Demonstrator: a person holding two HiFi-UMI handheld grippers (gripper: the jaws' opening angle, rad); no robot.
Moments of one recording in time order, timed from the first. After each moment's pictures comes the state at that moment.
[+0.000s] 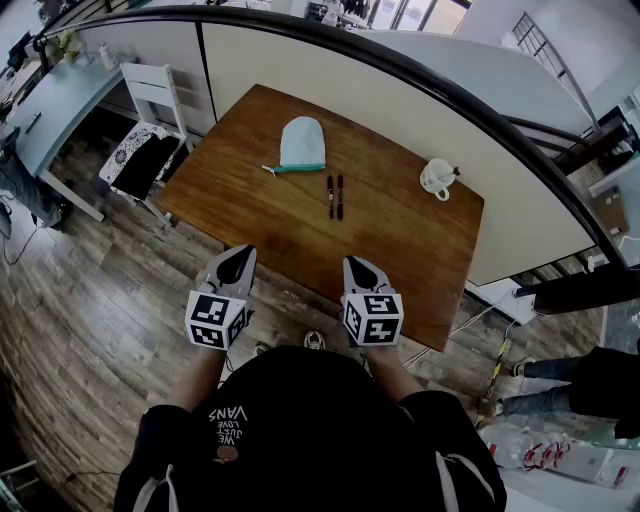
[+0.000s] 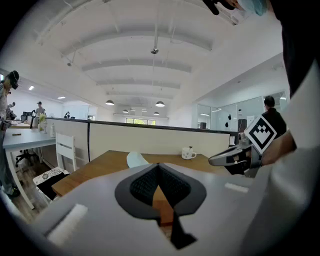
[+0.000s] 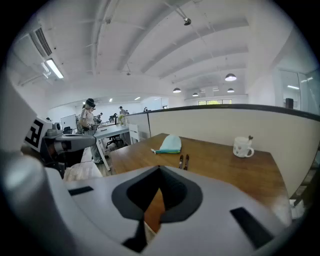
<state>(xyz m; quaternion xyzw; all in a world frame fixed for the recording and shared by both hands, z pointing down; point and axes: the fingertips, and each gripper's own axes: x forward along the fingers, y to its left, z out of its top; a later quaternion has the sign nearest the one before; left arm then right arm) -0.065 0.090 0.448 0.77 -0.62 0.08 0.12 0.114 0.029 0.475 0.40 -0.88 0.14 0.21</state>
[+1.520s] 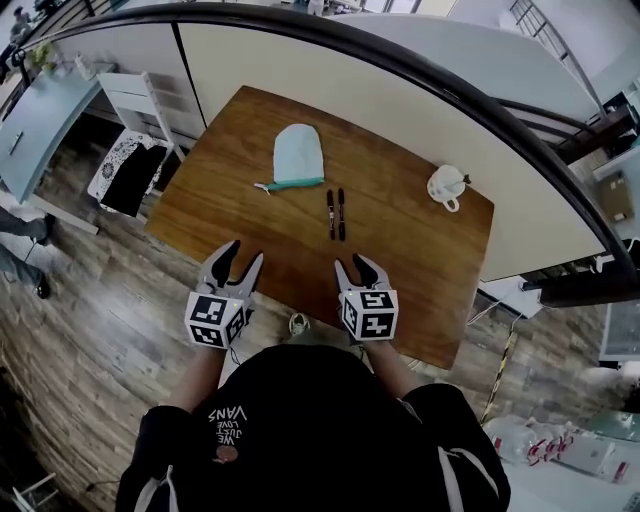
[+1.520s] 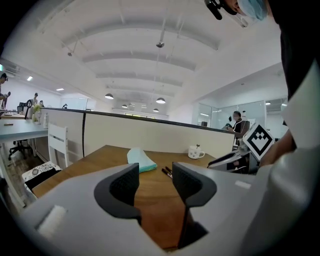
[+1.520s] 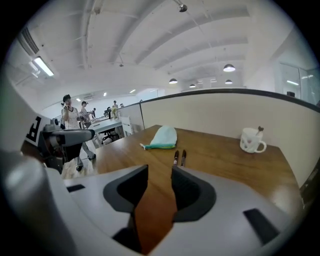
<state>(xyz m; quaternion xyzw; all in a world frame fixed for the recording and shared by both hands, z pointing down) -0.102 -0.005 0.484 0.78 -0.60 0.07 0.14 0.084 -0.057 0.526 0.40 -0.87 0.17 0.24</state>
